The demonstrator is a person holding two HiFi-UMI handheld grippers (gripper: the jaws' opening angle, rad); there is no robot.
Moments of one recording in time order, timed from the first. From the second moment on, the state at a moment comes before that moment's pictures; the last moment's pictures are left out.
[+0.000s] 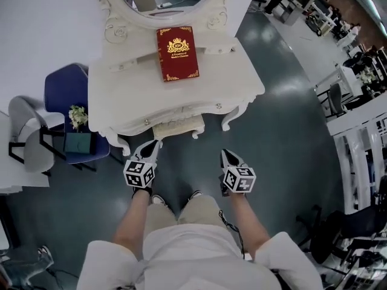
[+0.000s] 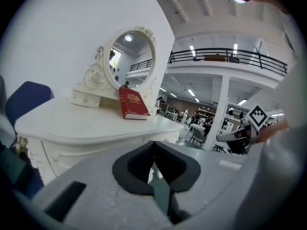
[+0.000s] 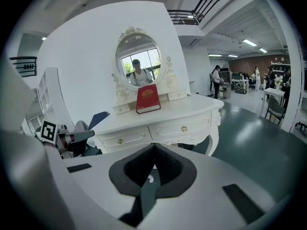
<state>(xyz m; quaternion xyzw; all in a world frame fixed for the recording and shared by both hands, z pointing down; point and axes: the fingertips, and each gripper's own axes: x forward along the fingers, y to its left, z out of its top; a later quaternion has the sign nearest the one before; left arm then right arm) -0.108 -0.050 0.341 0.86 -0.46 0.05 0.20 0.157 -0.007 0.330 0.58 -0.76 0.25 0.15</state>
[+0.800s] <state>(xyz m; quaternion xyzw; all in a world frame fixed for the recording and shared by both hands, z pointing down) -0.152 -0.038 0.185 0.87 -0.49 0.00 0.09 0.184 -0.005 0.163 0.58 -0.80 0.12 0.07</state>
